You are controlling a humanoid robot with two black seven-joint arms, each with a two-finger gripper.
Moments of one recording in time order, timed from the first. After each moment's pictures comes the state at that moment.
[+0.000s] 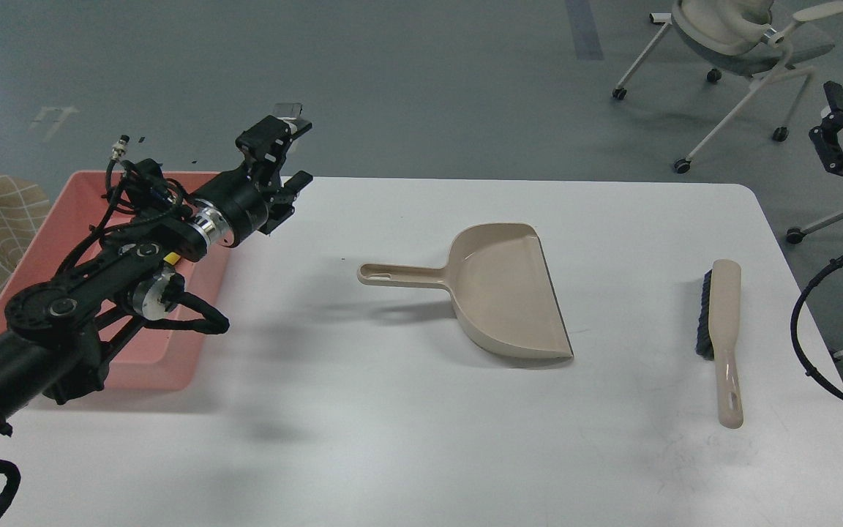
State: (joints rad) left arm -0.64 0.46 -0.85 -1.05 0.58 -0.13 -0.21; right arm 0.54 -0.25 1.81 0.97 -0.78 0.43 0.04
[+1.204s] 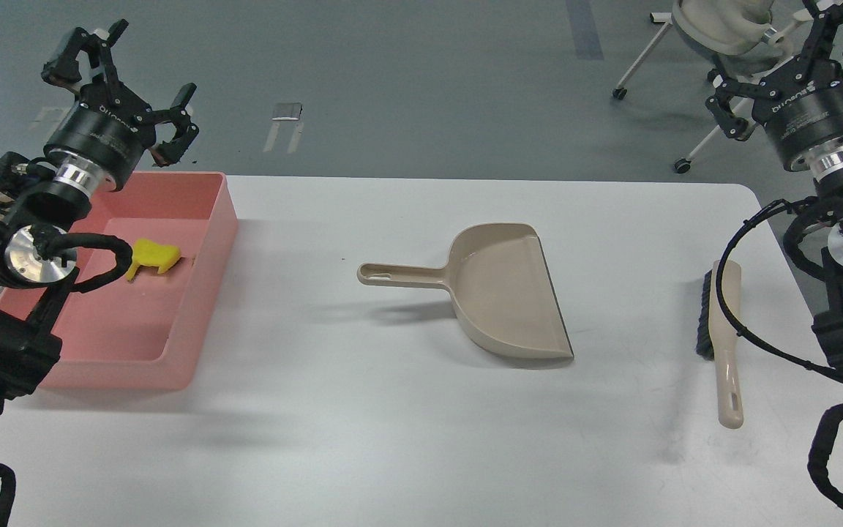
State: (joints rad) left arm -0.48 0.47 -1.32 -1.07 0.27 -0.27 -0.09; right arm 0.72 -0.19 1.58 0.78 -0.62 0.48 0.01
